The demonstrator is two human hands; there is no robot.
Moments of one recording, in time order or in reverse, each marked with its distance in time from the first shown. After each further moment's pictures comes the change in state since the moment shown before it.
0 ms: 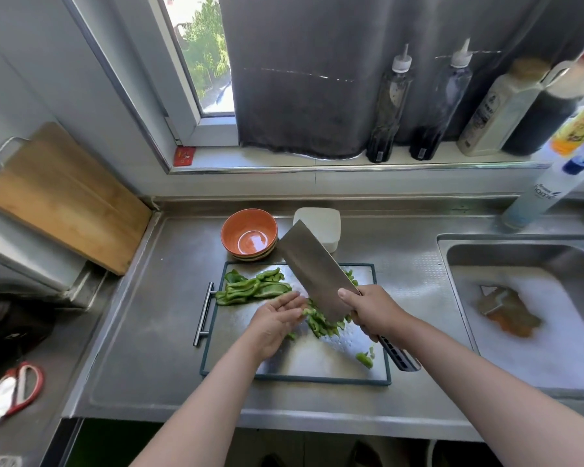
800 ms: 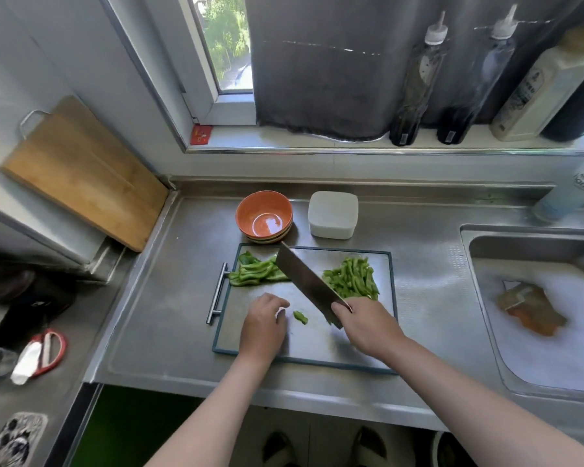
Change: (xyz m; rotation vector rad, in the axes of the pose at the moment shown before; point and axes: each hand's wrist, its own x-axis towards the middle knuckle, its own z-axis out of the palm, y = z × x) left_hand -0.021 -0.031 -0.053 1.380 0.390 0.787; right_hand -0.008 0.017 0.045 -0.493 0.047 -0.101
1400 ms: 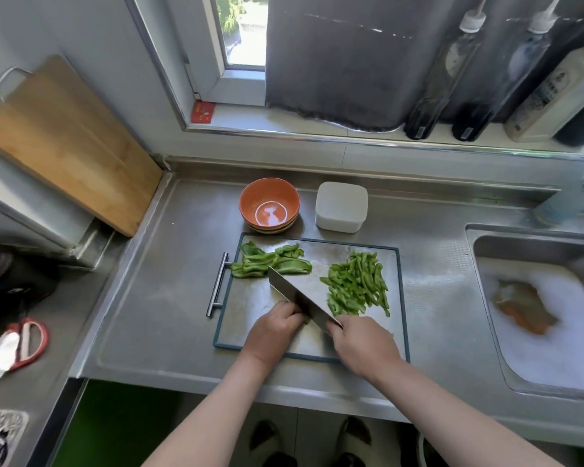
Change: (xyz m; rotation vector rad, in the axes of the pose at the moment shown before) left_hand -0.007 -0.039 0.026 0.065 -0.083 0.468; right_hand -0.004 -0.009 0.052 -0.221 0.008 0.041
